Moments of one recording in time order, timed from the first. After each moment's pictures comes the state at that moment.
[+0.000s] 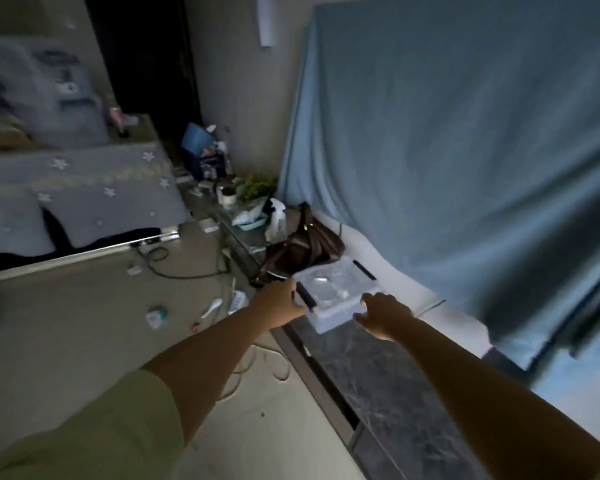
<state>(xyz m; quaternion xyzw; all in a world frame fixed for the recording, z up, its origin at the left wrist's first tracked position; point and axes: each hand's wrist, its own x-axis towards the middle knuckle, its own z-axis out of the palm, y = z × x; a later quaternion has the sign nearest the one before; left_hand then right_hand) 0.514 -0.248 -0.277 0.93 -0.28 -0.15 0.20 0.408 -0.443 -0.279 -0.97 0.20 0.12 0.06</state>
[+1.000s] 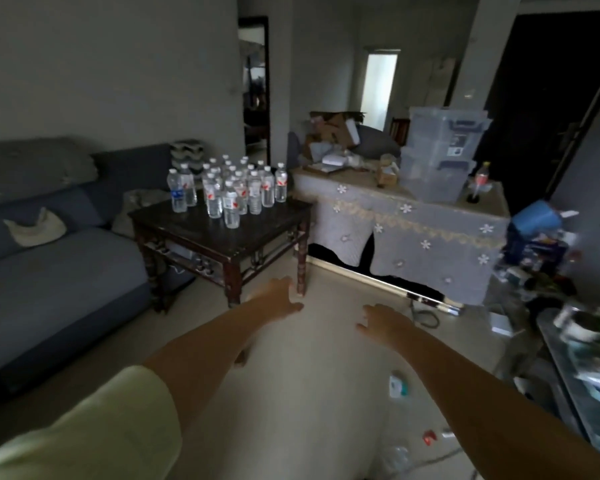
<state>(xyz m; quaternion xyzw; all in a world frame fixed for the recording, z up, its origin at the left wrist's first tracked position) 0.661 0.340 -0.234 0.95 0.24 0.00 0.19 0.788 0.145 -0.265 -0.94 -0.32 0.13 0.00</state>
